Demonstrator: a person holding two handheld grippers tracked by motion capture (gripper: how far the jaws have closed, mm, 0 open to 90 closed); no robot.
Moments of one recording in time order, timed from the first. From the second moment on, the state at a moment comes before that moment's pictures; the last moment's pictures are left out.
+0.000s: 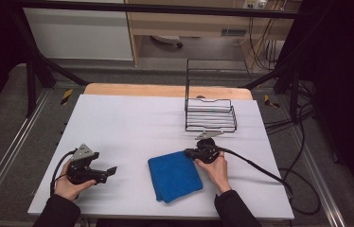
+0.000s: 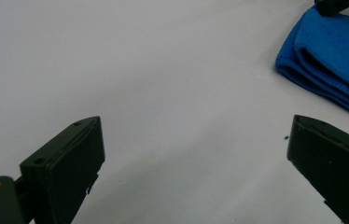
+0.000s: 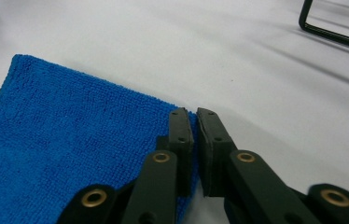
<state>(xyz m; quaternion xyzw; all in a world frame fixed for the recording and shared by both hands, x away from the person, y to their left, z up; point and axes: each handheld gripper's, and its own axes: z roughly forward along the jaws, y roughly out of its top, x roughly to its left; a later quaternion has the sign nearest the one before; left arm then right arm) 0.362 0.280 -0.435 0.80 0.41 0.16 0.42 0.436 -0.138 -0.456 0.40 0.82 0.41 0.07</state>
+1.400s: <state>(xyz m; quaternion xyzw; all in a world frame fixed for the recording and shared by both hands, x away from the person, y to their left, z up) 0.415 0.149 -0.412 0.81 0.40 0.13 0.40 0.389 -0.214 -0.438 0.41 0.78 0.45 0.11</state>
